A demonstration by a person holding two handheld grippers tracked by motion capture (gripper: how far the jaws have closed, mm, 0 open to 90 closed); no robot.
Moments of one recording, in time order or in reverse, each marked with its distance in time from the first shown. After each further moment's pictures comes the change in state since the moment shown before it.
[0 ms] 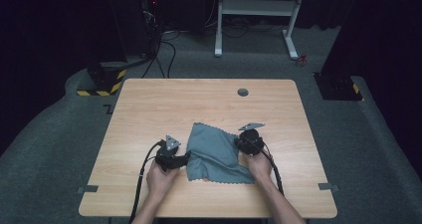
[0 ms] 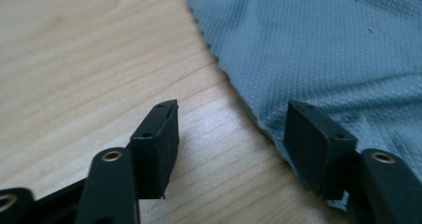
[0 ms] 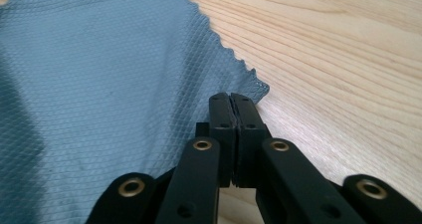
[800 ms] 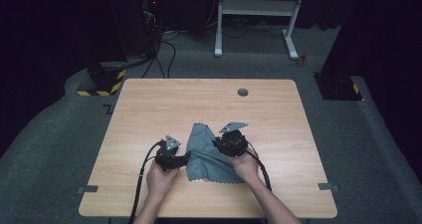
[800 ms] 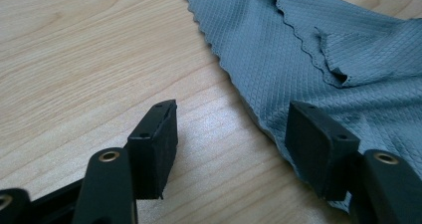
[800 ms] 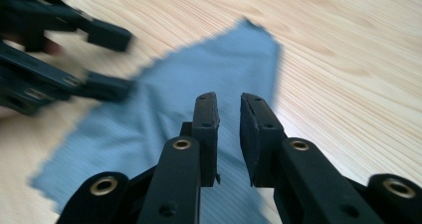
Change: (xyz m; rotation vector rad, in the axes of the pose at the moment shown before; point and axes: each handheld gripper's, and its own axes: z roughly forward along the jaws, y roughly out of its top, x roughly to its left) left arm 0.000 0.000 0.000 -0.003 0.001 -0.002; right arm 0.057 0.028 -0.021 -0.077 0.133 -0.165
